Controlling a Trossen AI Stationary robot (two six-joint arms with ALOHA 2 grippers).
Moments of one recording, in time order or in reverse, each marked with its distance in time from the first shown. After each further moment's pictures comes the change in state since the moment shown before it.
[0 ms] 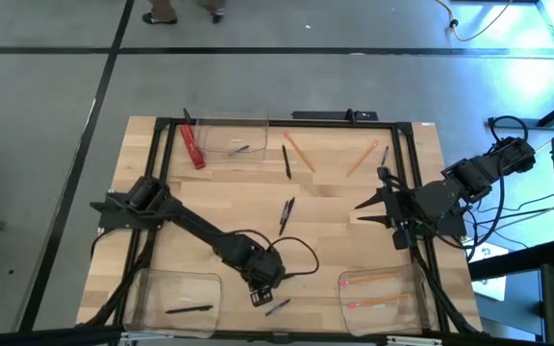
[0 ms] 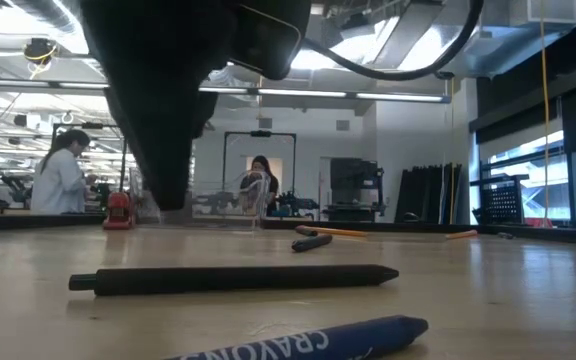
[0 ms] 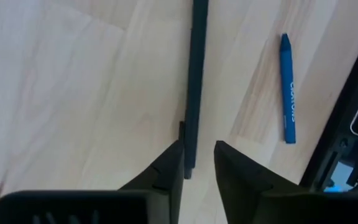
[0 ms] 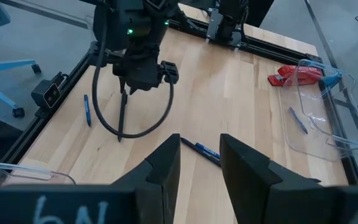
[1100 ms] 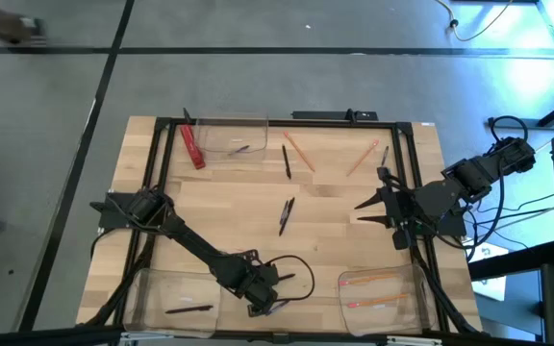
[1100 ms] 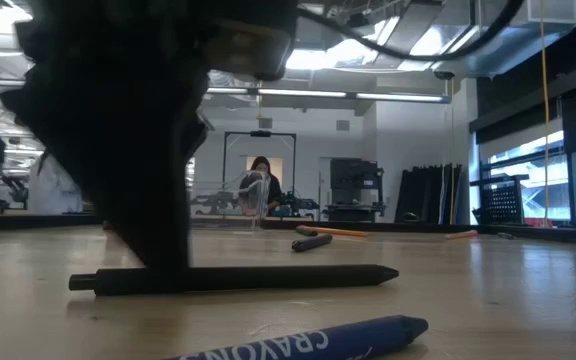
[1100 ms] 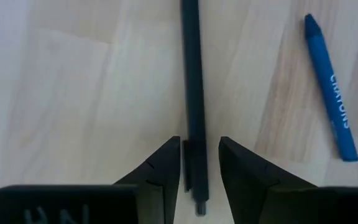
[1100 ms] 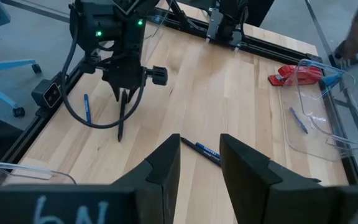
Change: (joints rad) left arm -0.116 0.086 0.002 0.064 -0.285 0.052; right arm 0.000 0.000 0.000 -0.001 -0.001 0.000
